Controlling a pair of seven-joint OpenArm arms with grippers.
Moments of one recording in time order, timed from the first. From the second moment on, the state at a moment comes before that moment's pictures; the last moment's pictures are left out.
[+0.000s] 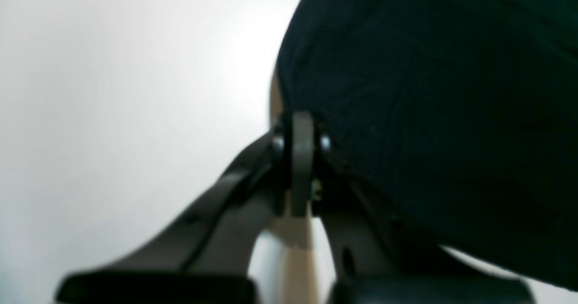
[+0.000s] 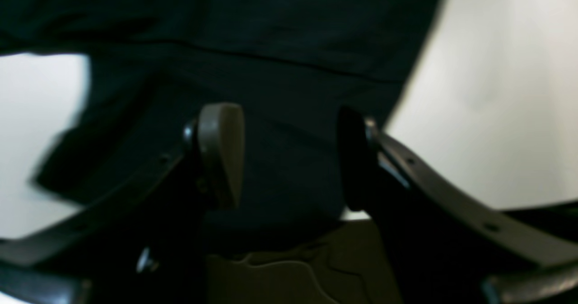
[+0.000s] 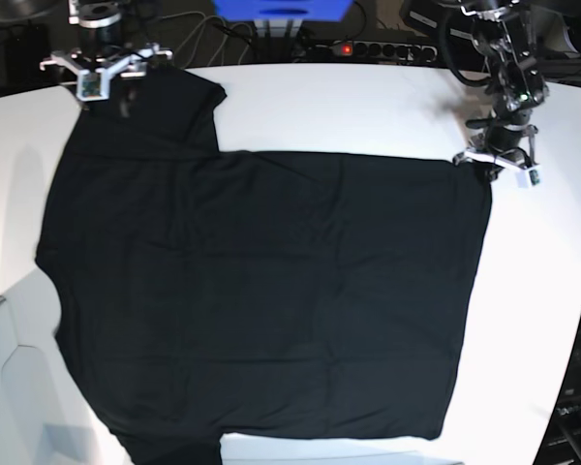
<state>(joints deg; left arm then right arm) 20.2 -12.9 -28.6 87.7 -29.7 -12.5 31.1 -54.5 4.2 10.6 117.5 0.1 0.0 -9.1</state>
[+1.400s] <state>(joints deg) 23.1 -12.7 -31.2 88.8 -29.7 -12.9 31.2 -34.7 0.4 29.2 102.8 0.5 20.6 -27.5</state>
